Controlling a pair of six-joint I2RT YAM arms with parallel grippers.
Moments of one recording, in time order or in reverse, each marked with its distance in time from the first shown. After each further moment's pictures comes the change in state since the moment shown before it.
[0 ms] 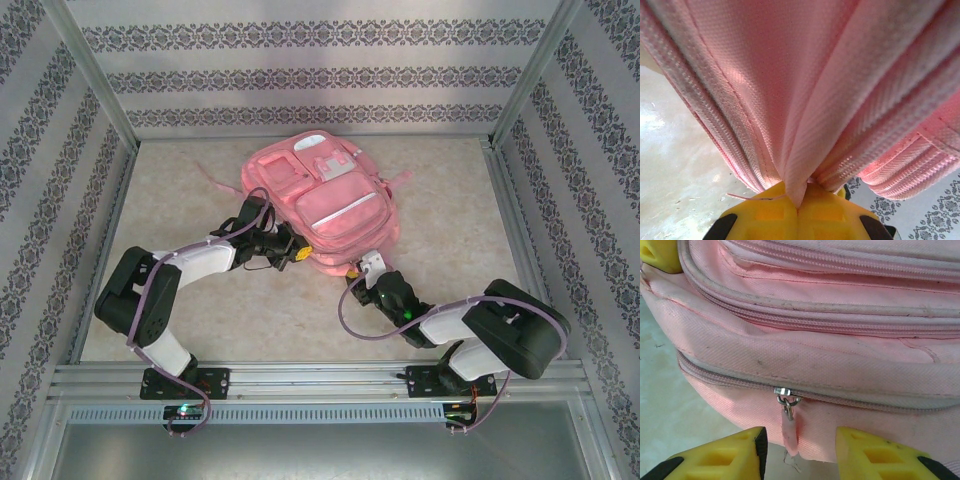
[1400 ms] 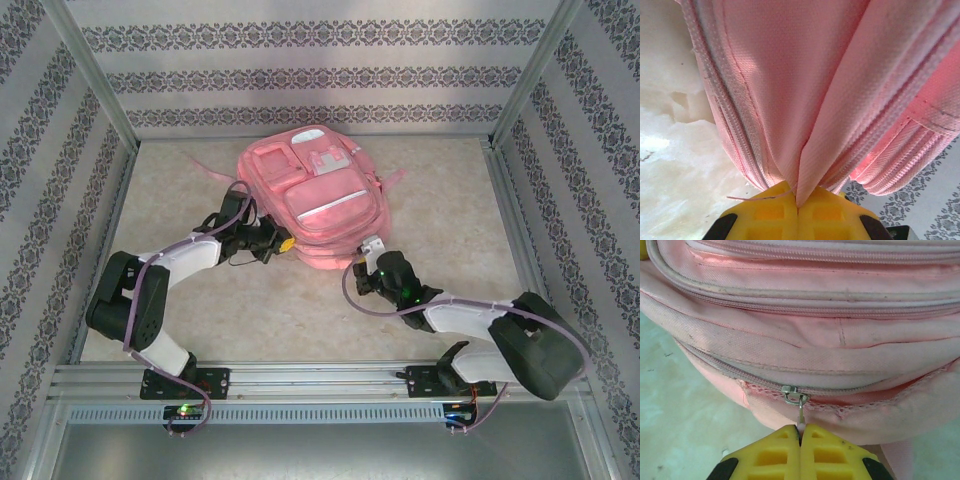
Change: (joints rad) left arm 0.127 -0.050 0.009 -0.113 -0.023 0.137; right arm -0.108 -0.160 0.198 -0.510 -0.175 0.074
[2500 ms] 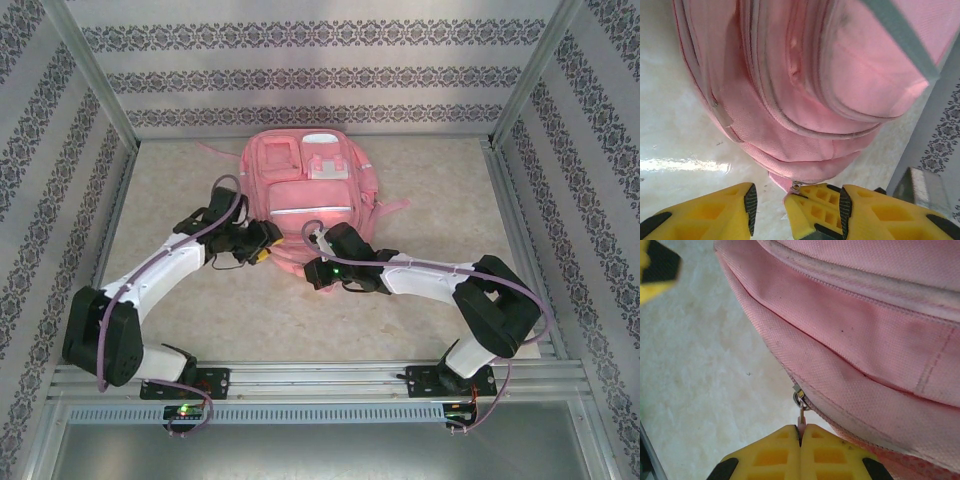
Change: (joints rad) left arm -0.032 -0.189 0.078 -0.412 -0.192 0.202; right arm 0.138 0.327 0.460 -0.346 -0.346 0.320
